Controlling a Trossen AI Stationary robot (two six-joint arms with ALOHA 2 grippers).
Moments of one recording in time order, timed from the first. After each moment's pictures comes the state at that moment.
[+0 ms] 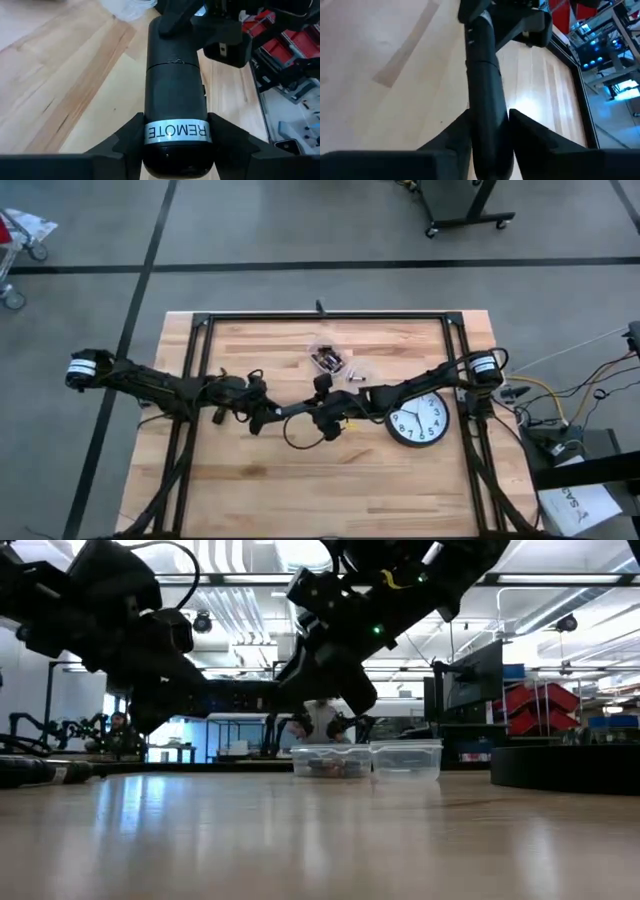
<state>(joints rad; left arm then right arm) -0.03 1.06 0.26 0.37 0.10 -0.67 0.10 1.90 1.14 0.22 0.28 -0.56</state>
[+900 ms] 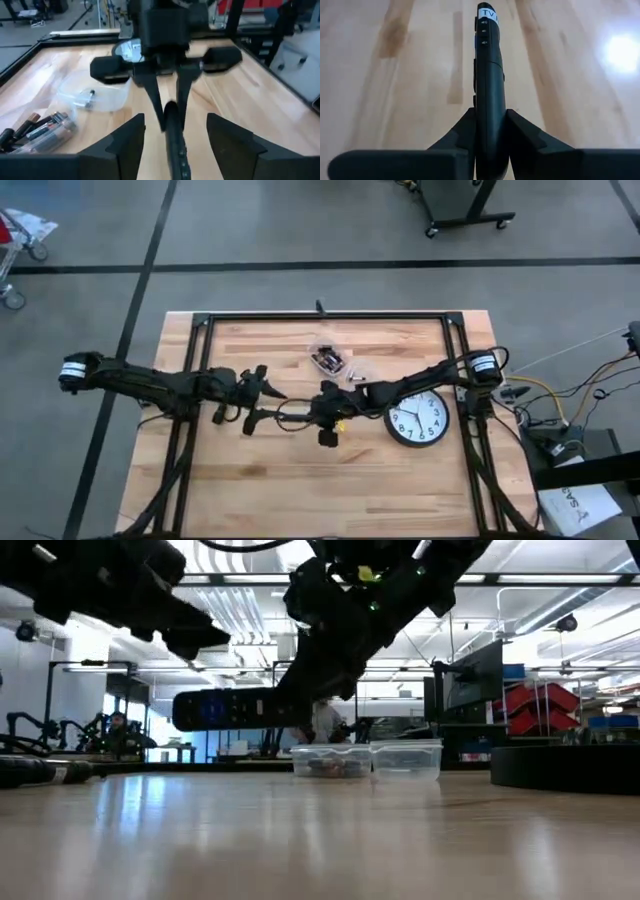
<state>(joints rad) -0.03 0.91 0.37 0.25 0.09 0.03 0.08 1.90 1.21 0.02 0.00 0.16</state>
